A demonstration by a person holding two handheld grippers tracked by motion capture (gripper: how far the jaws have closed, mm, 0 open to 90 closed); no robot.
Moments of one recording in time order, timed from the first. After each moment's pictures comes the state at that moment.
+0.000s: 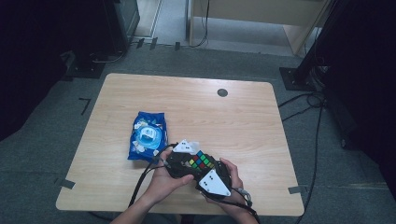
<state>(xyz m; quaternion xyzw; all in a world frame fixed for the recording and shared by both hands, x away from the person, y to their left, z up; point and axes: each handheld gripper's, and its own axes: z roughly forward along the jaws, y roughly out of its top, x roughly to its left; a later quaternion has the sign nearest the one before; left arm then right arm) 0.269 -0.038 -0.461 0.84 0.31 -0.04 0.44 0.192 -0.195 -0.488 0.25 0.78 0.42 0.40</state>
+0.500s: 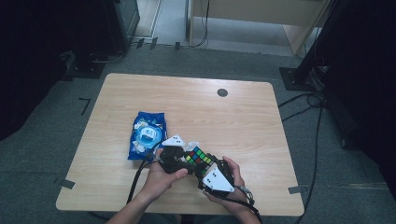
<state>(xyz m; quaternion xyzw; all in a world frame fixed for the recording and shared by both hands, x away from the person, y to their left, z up) 0.281 -0.018 -0.454 0.81 0.33 -0.08 0.48 0.199 -0.203 -0.492 0.26 0.78 0.42 0.38</state>
